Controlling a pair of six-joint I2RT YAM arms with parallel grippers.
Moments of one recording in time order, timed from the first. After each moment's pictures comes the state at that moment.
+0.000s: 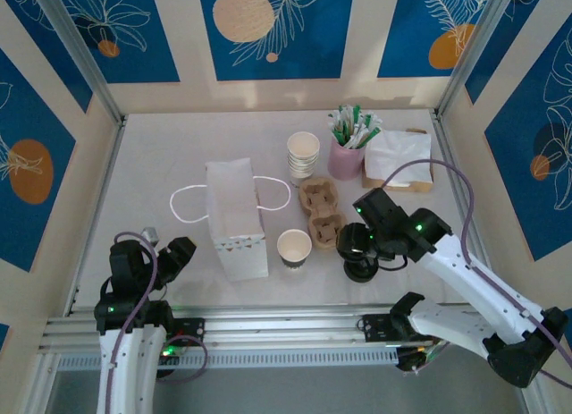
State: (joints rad) left arm 0.07 0.22 0.41 -0.86 0.50 -0.83; right arm 0.70 0.97 1.00 -1.20 0.03 0.82
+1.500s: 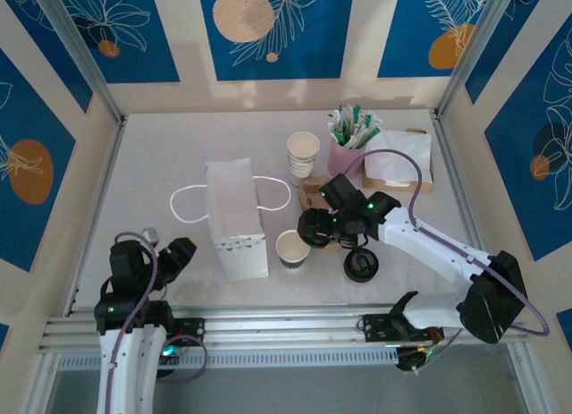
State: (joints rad) left arm 0.07 0.22 0.41 -0.87 0.50 -0.83; right arm 0.71 1.27 0.99 -0.84 -0.09 0.84
